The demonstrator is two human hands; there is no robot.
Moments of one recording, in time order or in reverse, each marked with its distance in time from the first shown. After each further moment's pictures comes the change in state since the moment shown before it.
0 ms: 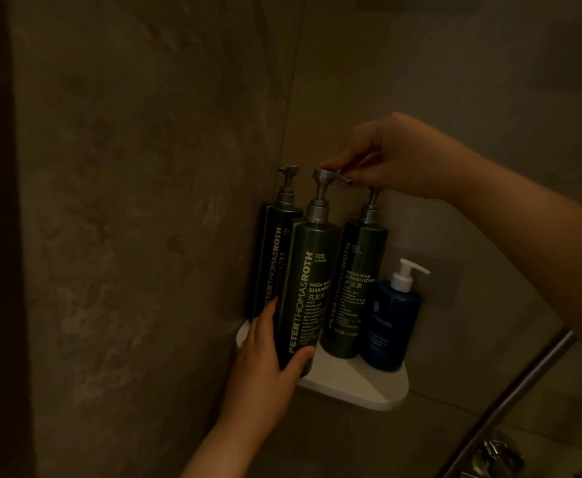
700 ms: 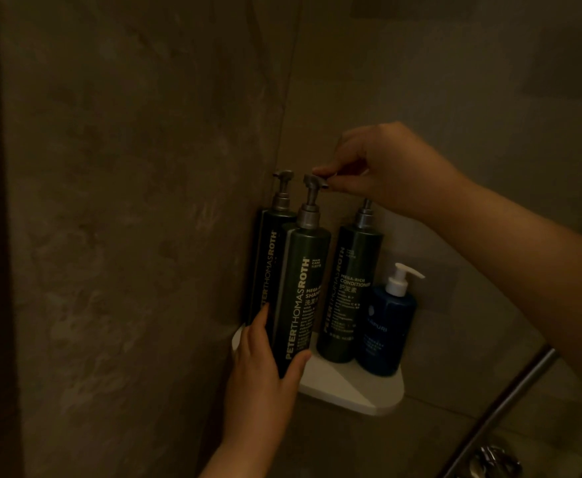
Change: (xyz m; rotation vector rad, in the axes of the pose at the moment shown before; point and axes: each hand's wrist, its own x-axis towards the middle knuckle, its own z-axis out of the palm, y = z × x) left_hand -0.010 0.014 0.005 0.144 0.146 0.011; right_hand -0.002 -0.011 0.009 -0.242 0.158 -0.102
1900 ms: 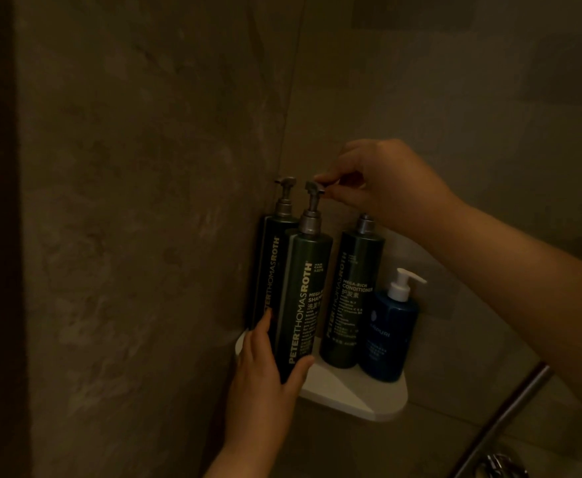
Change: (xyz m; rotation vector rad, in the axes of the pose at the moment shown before) left_hand 0.003 -0.004 0.002 0.029 0.015 0.014; right_hand -0.003 0.001 0.010 -0.018 0.052 0.026
